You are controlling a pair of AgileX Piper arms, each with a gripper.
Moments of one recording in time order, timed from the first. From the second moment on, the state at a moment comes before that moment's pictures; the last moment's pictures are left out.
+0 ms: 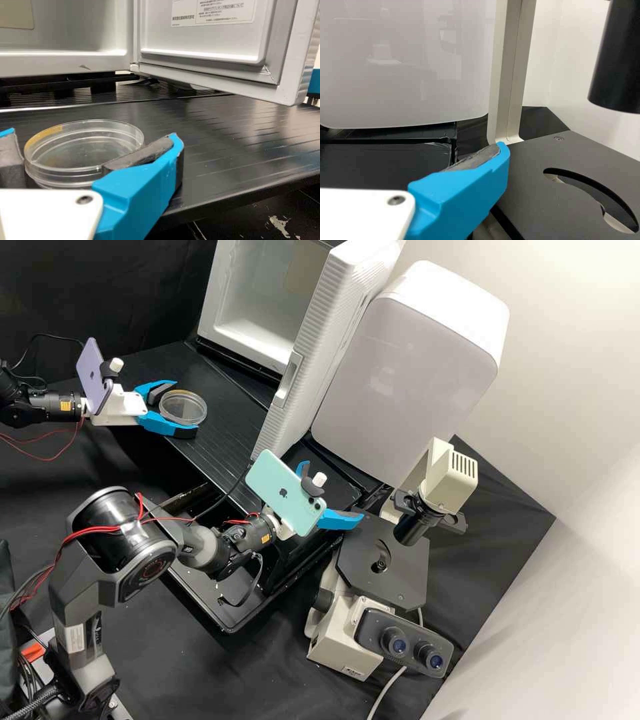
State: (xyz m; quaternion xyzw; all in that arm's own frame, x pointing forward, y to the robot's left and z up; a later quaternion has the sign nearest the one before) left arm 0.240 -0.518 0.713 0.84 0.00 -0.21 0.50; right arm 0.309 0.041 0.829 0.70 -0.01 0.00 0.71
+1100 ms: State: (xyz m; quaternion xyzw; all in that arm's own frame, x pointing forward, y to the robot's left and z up) left arm 0.240 -0.519 0.712 0.84 0.00 -0.21 0.50; right arm 0.309 0.041 0.829 0.70 -0.01 0.00 0.71
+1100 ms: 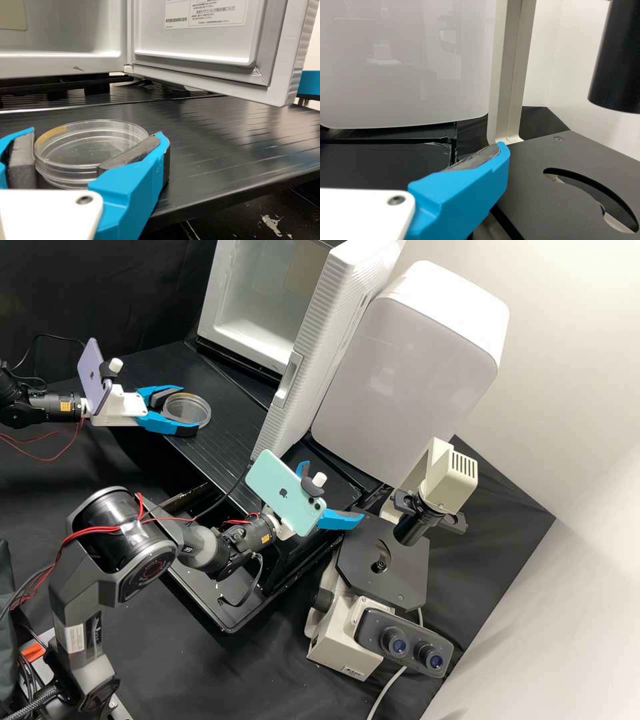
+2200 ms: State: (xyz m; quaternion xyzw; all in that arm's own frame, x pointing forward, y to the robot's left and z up) left arm 0.237 -0.558 0.765 0.85 -0.08 -0.18 0.48; right arm 0.309 0.041 0.829 0.70 -0.01 0.00 0.71
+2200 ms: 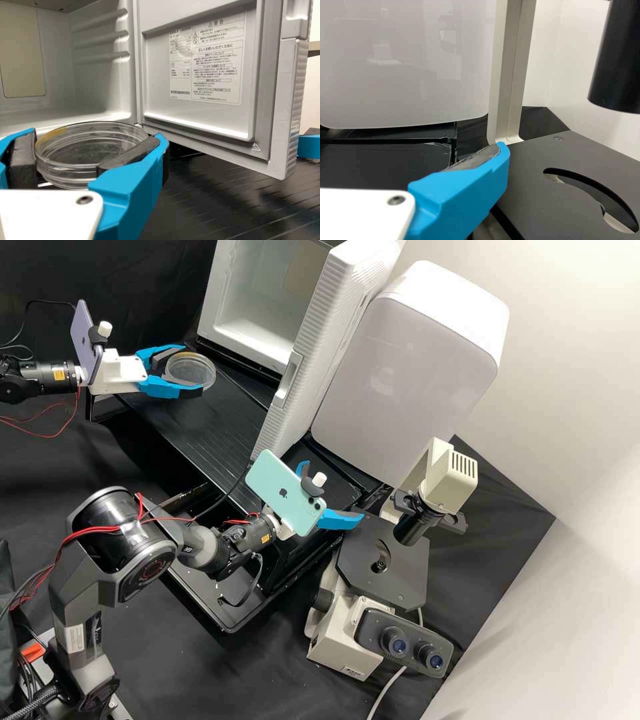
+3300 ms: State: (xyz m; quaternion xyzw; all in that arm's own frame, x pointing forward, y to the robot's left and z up) left arm 0.346 -0.621 0.762 0.87 -0.06 -0.10 0.48; right arm 0.309 0.041 0.829 0.70 -0.01 0.00 0.71
